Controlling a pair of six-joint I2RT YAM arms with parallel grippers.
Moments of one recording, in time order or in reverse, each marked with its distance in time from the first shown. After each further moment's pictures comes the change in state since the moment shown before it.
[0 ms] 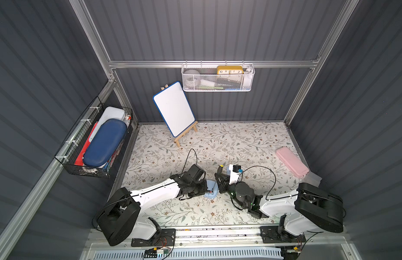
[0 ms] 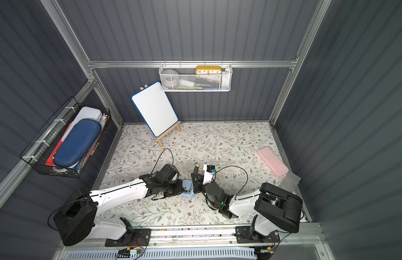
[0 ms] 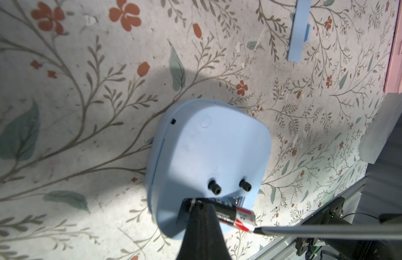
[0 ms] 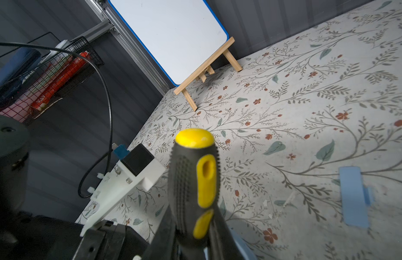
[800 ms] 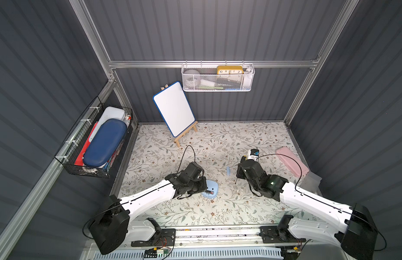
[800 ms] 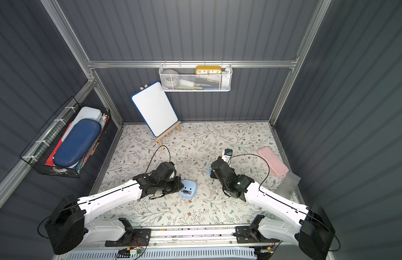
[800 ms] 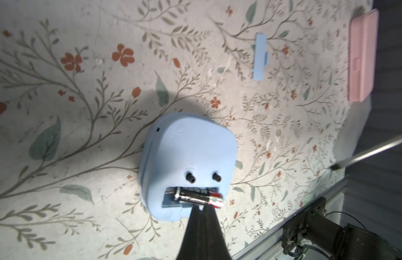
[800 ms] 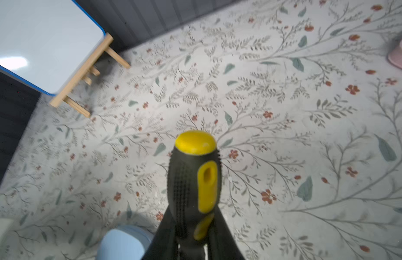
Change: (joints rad) left arm 0.000 -0.119 0.039 -0.035 -0.043 0.006; right arm -0.274 -0.314 0.391 -1.323 0.011 0.126
